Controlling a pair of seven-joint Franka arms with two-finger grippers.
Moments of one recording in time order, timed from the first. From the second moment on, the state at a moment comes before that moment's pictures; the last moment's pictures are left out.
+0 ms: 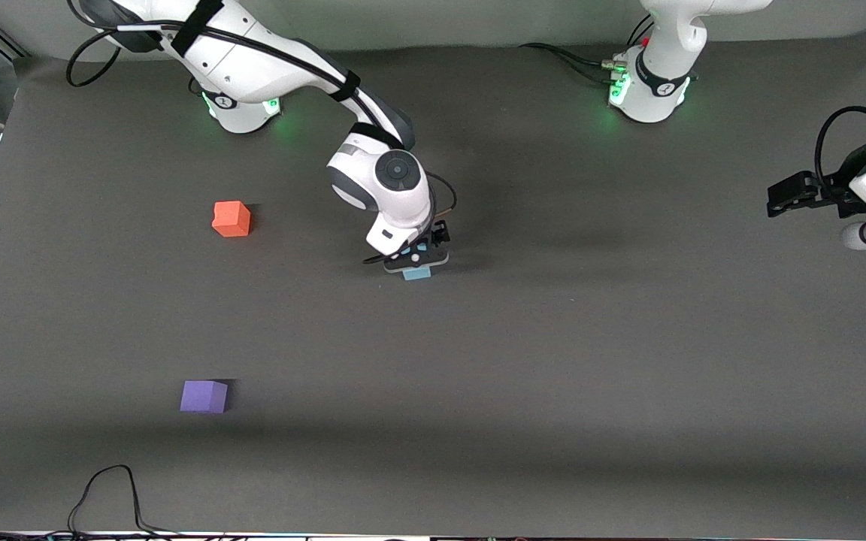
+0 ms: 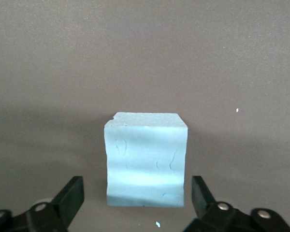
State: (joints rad) left arm -0.04 0.06 0.00 -1.54 0.02 1.46 0.00; right arm 0.43 0.63 0.41 -1.84 -0.32 2.37 0.86
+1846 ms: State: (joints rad) left arm -0.05 0.05 0.00 -1.54 0.02 1.49 0.01; right arm 0.33 0.20 -0.13 -1.87 0.03 1.92 0.05
